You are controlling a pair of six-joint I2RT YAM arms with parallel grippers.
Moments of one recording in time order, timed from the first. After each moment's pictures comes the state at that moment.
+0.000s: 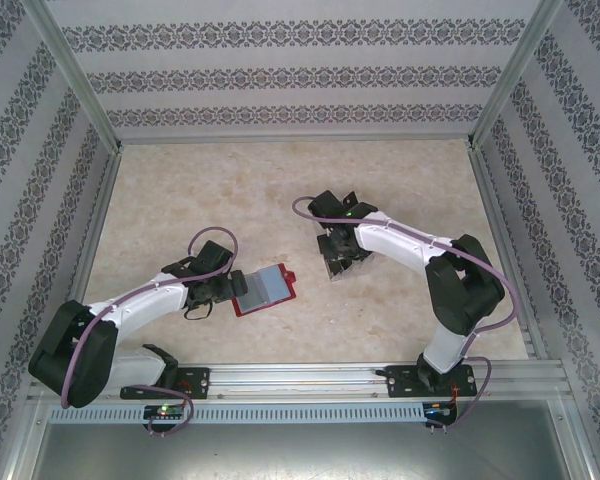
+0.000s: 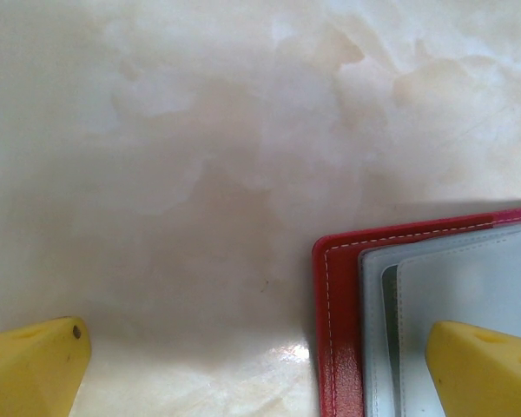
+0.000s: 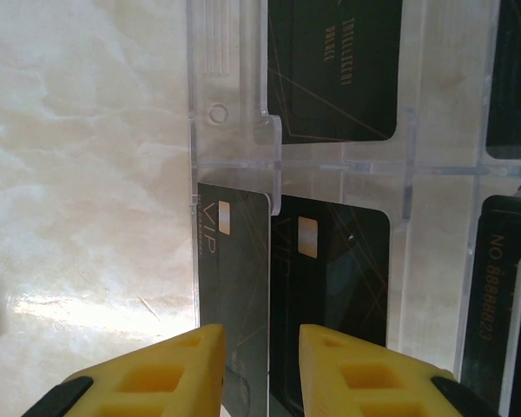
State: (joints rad) left arm -0.46 1.27 0.56 -0.50 -0.09 -0.79; right arm 0.65 1.74 1.22 -0.79 0.16 0.41
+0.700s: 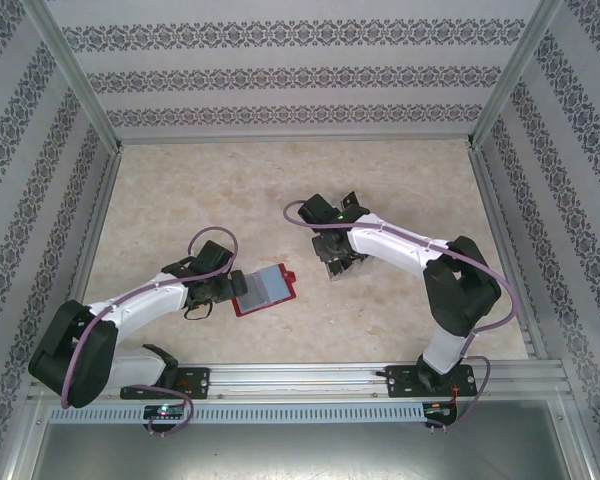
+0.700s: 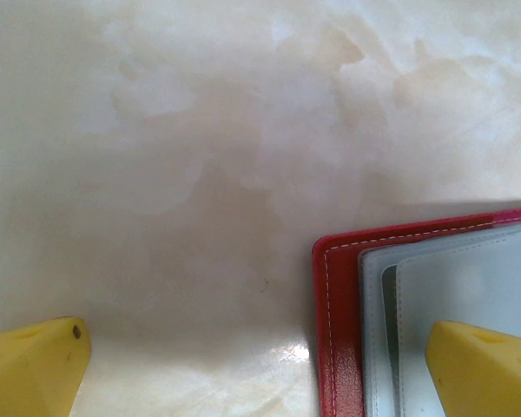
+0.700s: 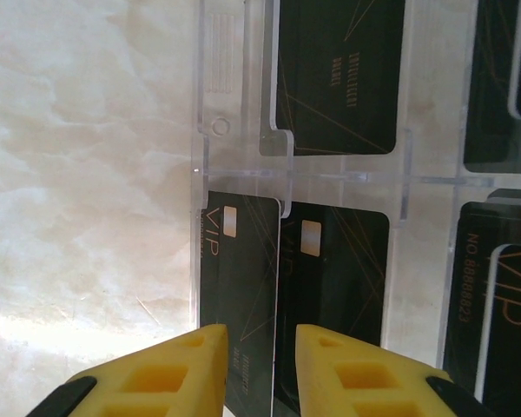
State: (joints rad) left arm -0.46 1.27 0.56 -0.50 -0.09 -0.79; right arm 0.70 1.75 1.25 -0.82 0.26 0.41
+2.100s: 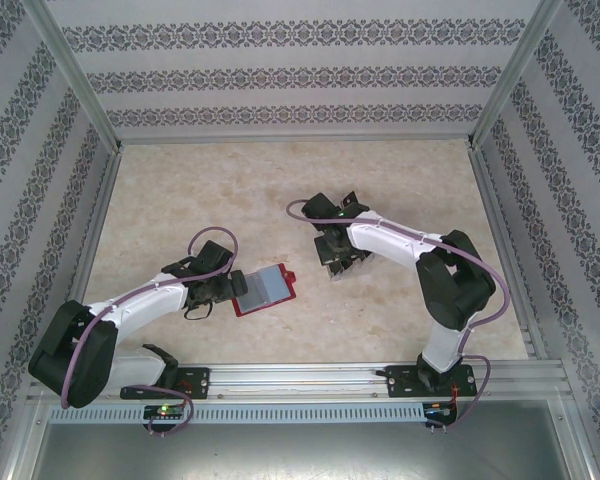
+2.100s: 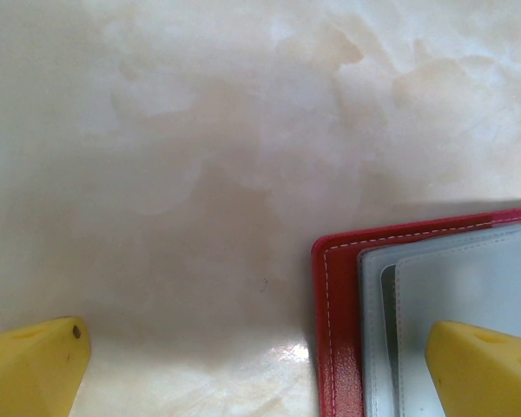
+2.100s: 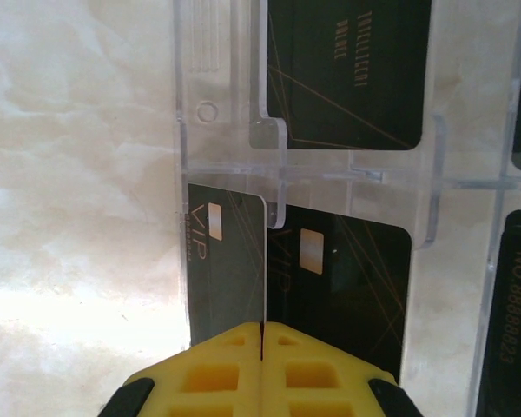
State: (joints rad) left arm -0.46 1.27 0.56 -0.50 -0.09 -0.79; right arm 0.66 1.79 1.25 -0.81 0.19 0.41
